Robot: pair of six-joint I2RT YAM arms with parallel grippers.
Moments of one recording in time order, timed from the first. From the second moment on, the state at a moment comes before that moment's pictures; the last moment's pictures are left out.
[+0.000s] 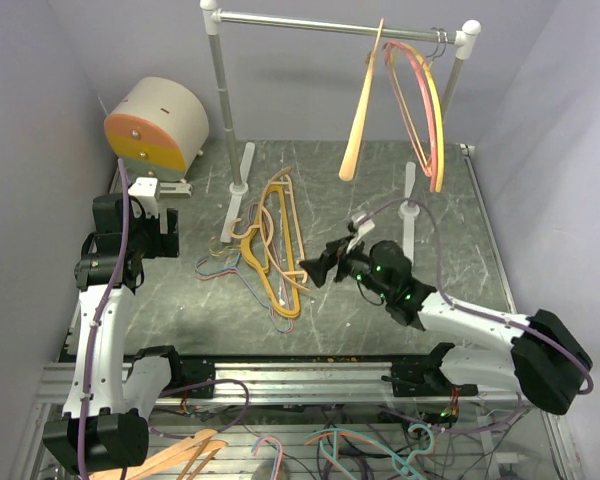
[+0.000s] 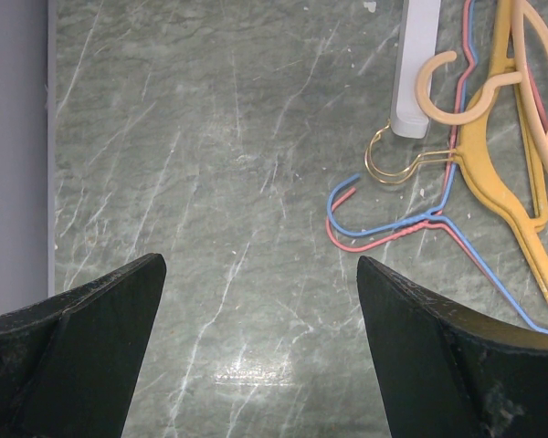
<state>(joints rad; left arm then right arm) 0.11 0.89 0.95 -0.71 0.05 0.13 0.77 1.13 0.50 0.52 -0.06 0.27</state>
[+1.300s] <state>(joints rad) 0.11 0.88 0.93 -0.70 0.05 0.13 1.04 1.88 1.05 0.06 0.29 0.12</state>
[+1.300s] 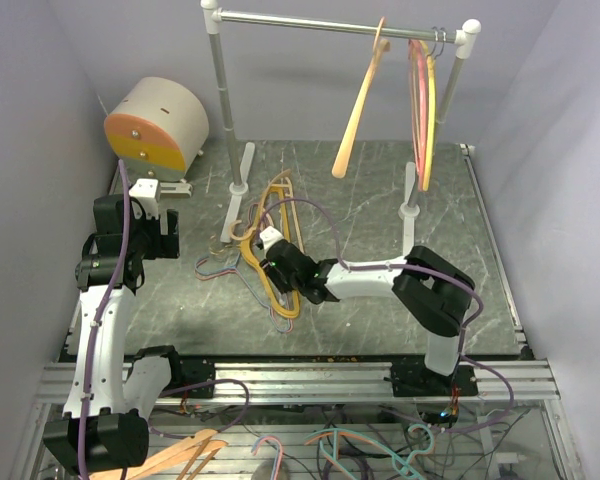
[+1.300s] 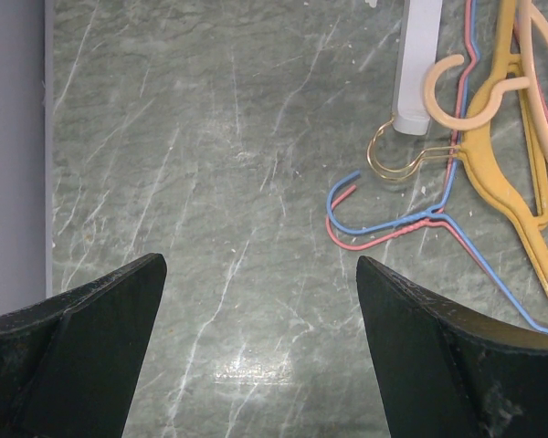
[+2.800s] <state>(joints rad) 0.12 0.87 0.94 -0.70 -0.08 0.10 0.64 1.58 1.50 0.13 -0.14 0.71</state>
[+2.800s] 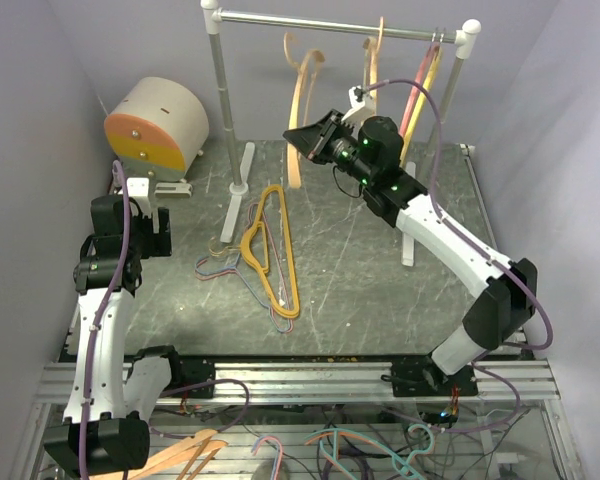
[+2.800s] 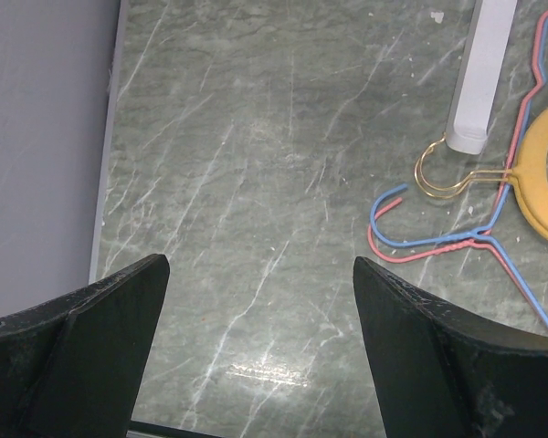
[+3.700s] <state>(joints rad) 0.11 0.87 0.94 -0.70 -0.04 0.11 0.51 1.46 1.44 0.27 -0.18 0.86</state>
